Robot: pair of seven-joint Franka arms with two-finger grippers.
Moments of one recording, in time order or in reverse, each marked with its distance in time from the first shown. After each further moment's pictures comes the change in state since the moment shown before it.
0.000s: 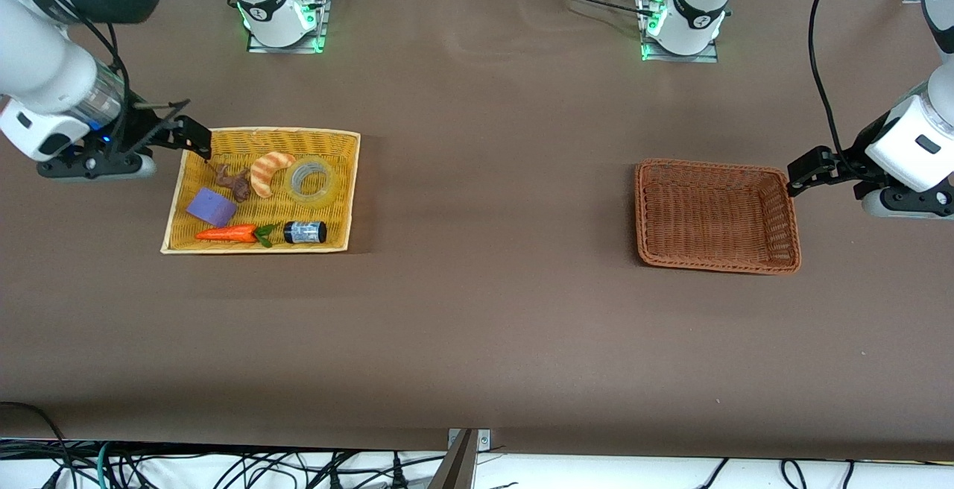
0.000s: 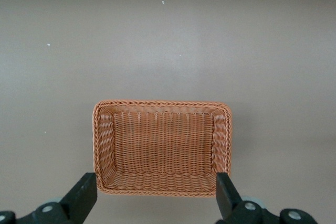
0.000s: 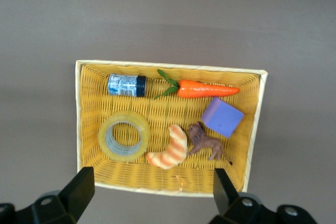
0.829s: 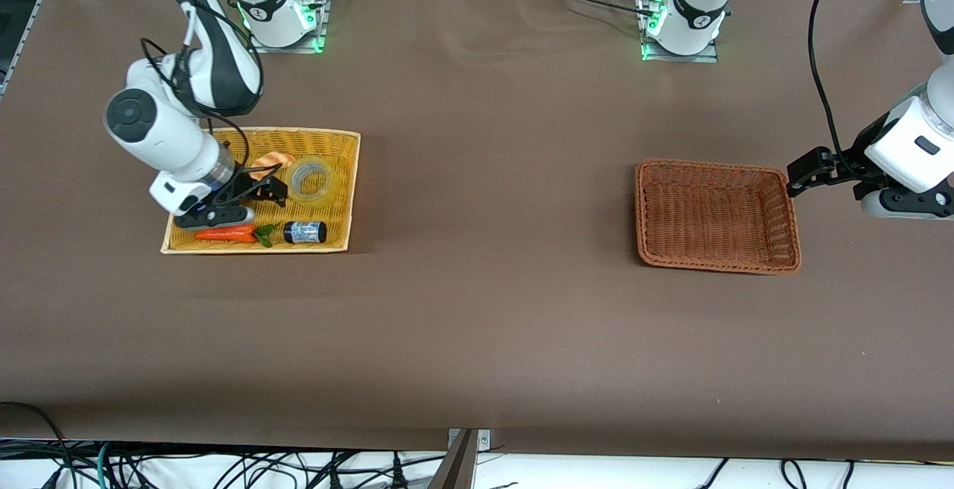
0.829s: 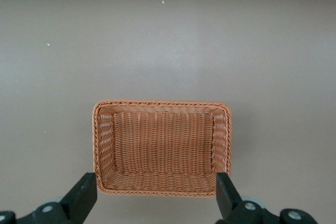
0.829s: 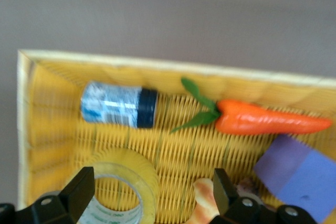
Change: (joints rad) left arm 0.000 0.002 0.000 0.001 0.000 0.000 0.000; right arm 0.002 0.156 0.042 -0.419 0.000 0.631 0.000
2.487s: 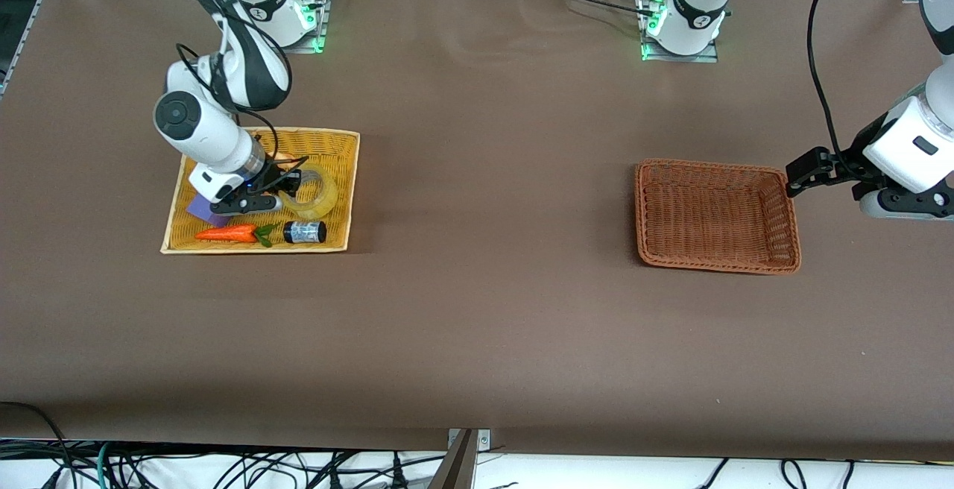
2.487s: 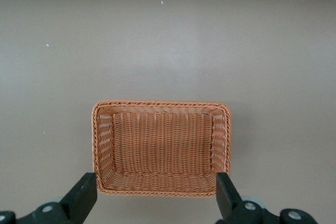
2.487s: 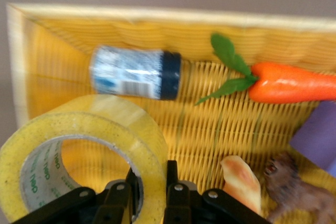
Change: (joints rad) left arm 0.000 0.001 -0.003 0.002 0.000 0.000 0.000; right arm 0.000 -0.011 0.066 0.017 0.001 -0.091 0.093
